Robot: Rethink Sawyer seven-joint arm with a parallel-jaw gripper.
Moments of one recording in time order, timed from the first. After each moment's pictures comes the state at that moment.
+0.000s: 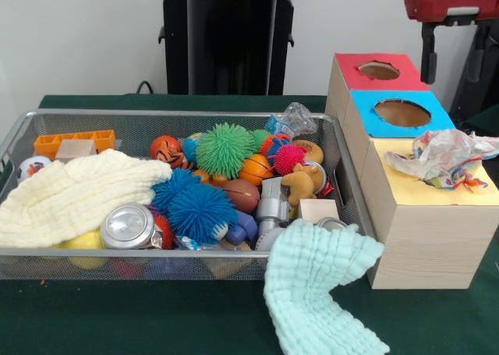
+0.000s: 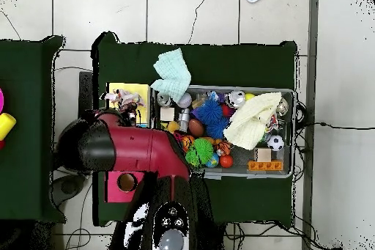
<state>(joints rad) 0.09 -0.82 -0.06 1.71 0.21 0.43 1.58</state>
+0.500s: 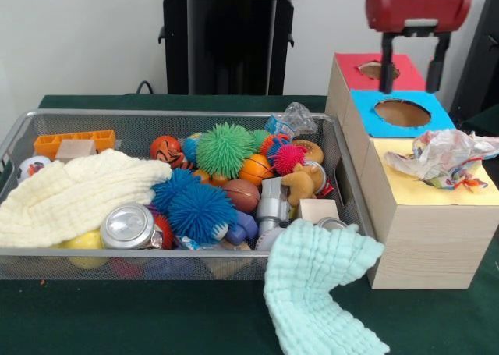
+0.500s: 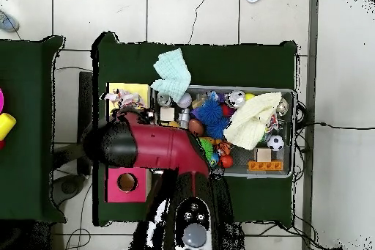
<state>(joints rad) 0.02 -0.81 -0.06 1.71 0.13 0.42 1.58</state>
